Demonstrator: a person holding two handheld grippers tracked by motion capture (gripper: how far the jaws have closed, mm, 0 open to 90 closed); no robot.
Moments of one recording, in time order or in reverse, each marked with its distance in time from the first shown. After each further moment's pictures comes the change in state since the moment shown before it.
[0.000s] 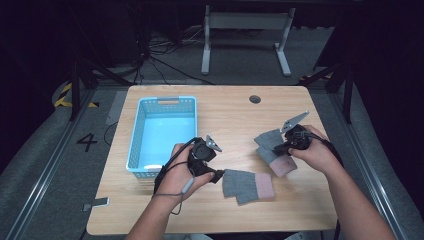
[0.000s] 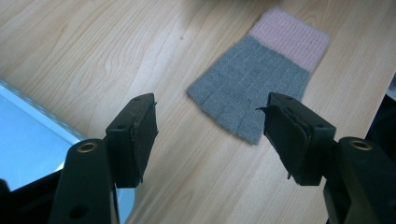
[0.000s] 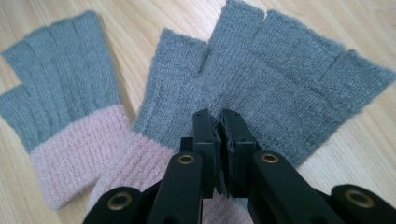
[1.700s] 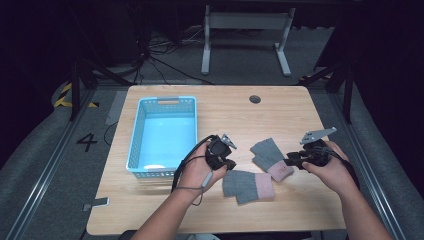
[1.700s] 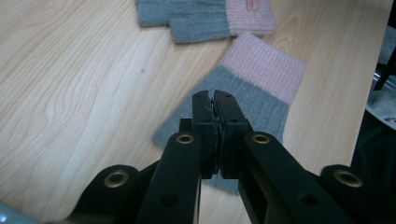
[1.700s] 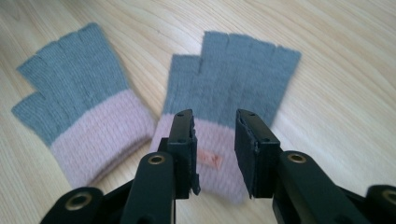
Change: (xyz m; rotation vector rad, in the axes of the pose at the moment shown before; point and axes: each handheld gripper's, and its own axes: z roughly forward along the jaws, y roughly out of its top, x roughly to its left) left arm 0.001 0.026 0.047 -0.018 -0.152 0.030; right arm 0.024 -0.056 -0.022 -0.165 -0.077 0.163
